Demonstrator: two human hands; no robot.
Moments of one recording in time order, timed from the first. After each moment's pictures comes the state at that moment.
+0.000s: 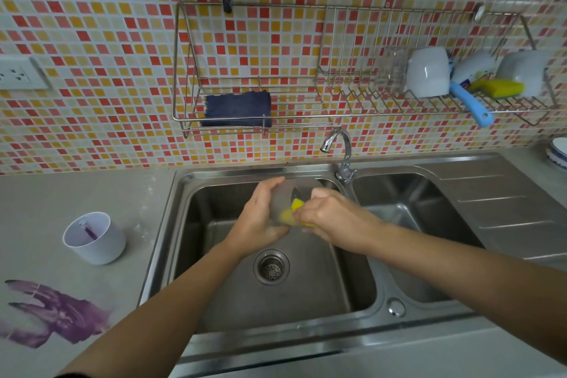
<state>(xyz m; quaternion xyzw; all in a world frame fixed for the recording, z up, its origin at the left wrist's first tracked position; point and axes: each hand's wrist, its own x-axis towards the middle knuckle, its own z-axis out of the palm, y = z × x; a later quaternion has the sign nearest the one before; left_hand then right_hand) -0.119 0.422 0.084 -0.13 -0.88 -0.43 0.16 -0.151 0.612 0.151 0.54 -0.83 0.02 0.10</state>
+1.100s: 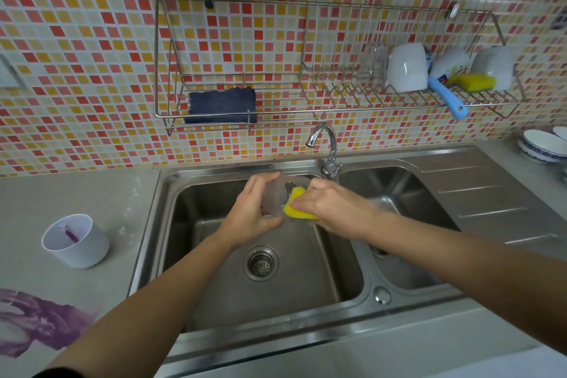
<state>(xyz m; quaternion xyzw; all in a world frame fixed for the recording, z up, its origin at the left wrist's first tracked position) -0.124 0.431 0.094 -0.13 -0.87 -0.46 0.10 -0.149 0.628 0.154 0.53 -0.84 -0.03 0.10</state>
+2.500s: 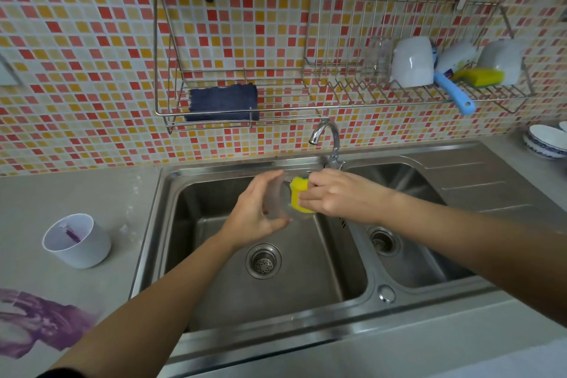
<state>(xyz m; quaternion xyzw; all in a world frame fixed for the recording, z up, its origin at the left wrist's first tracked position) -0.122 0.430 0.093 -0.15 -0.87 -0.45 0.13 -0.173 0.635 0.163 0.63 -0.73 -0.14 0.22</state>
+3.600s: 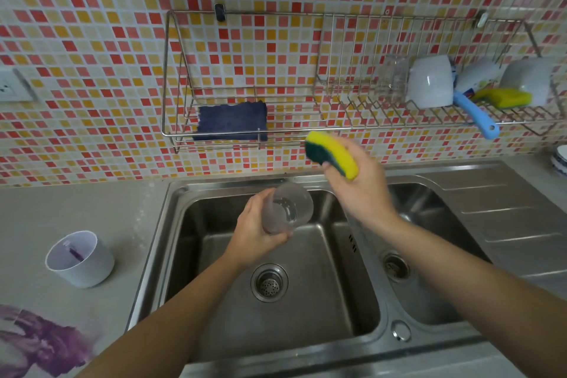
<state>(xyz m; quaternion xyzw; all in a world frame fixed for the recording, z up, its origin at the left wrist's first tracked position) -0.142 0.425 0.077 -0.01 -0.87 -0.49 0.11 -0.172 0.607 0.201 0.19 -0.82 0.52 0.13</state>
